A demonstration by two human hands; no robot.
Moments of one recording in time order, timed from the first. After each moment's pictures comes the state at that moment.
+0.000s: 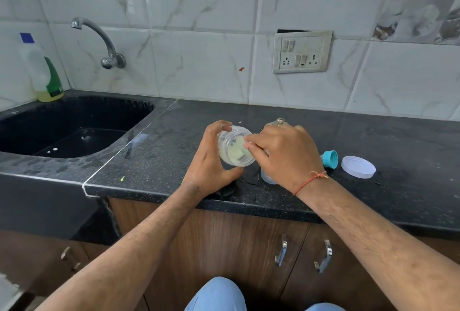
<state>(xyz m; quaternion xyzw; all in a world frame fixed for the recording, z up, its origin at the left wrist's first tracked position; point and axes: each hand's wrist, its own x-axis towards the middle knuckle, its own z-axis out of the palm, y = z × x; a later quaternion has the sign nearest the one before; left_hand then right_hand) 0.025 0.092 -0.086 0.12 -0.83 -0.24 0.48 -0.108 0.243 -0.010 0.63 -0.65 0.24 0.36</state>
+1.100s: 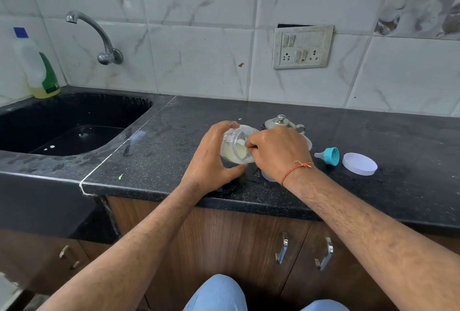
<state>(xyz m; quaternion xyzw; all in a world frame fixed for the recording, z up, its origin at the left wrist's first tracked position) 0.026 0.090 -0.088 0.14 -0.85 -0.22 0.45 -0.102 0.222 -0.007 0.57 -0.78 0.11 0.22</state>
